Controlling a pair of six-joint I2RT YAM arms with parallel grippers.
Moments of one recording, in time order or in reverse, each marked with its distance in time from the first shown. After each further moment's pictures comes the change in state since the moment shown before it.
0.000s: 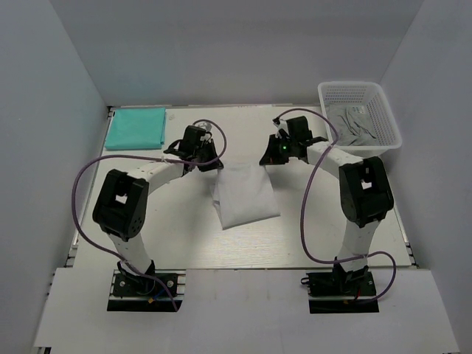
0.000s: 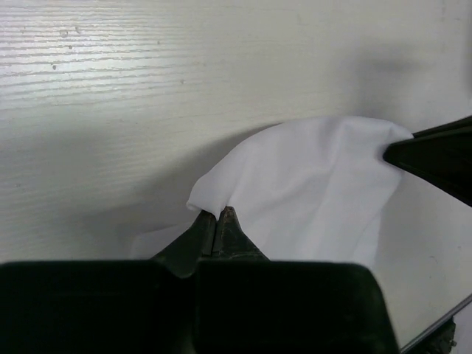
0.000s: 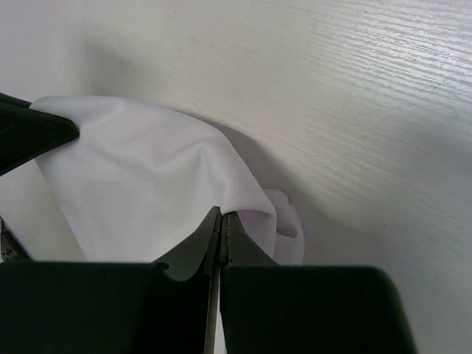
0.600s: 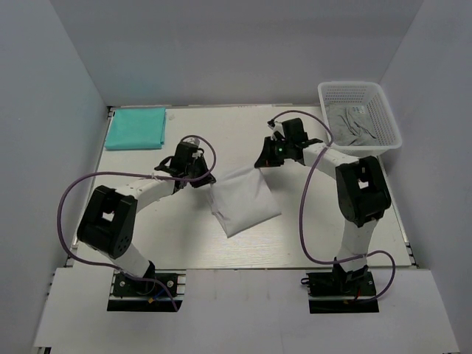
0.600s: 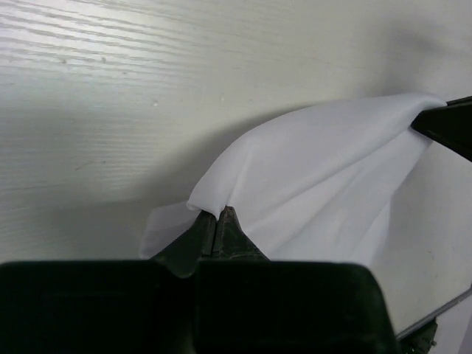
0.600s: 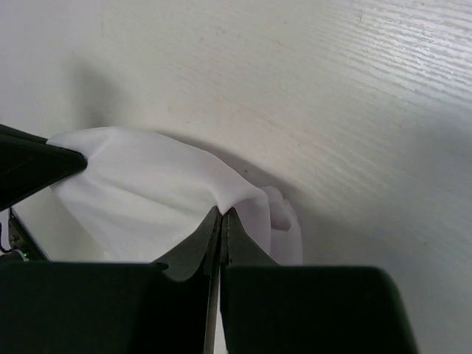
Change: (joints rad) left arm 0.004 -0.212 -0.262 0.048 -0.046 -0.119; right arm 0.028 -0.012 -0.026 0.035 -0.035 0.017
